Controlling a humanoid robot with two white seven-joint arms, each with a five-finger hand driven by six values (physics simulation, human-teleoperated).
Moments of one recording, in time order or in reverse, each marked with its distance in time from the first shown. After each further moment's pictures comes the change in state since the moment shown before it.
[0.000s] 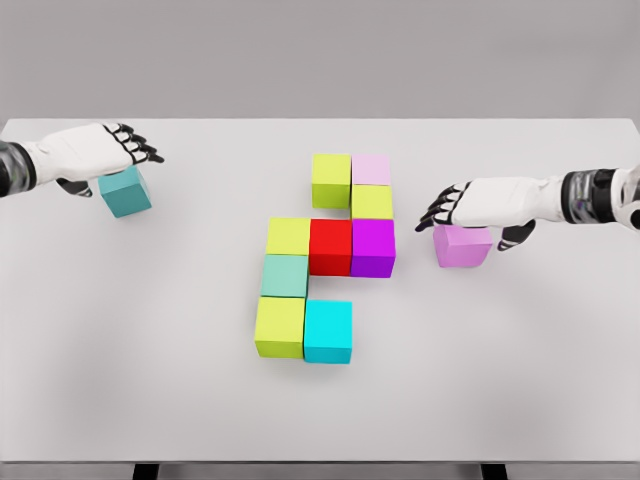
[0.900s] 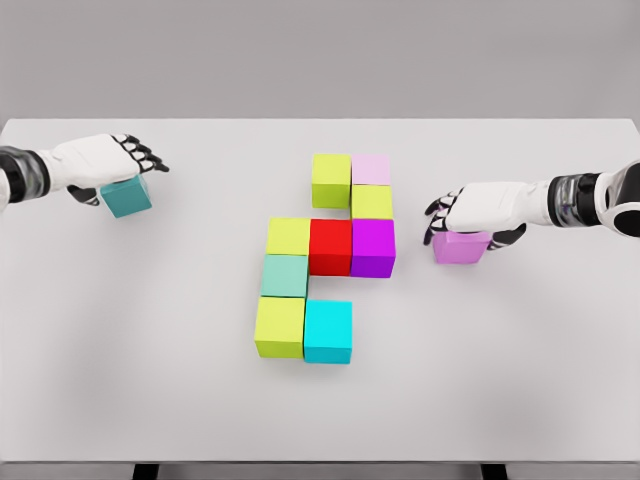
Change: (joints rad) left arm -0.009 -0.054 -0.021 0.082 -0.019 0.000 0.000; right arm 0.002 0.034 0.008 0.022 0.072 0.000 0.000
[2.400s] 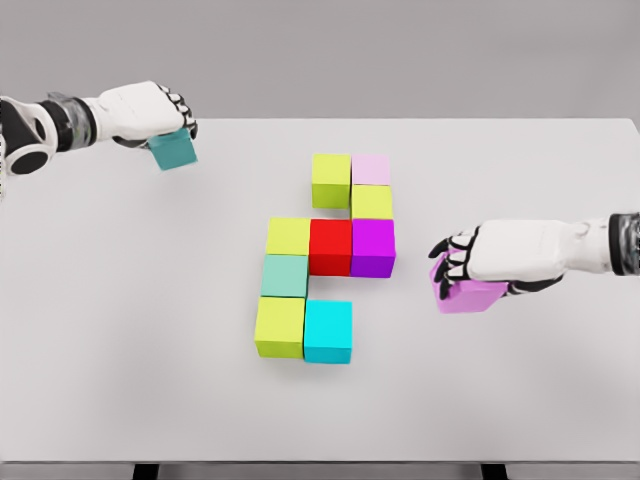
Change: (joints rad) left arm -0.144 -0.148 -0.002 0.046 -0.094 0.000 0.000; right arm 0.155 -0.275 -0.093 -0.403 -0.259 -0.001 0.000
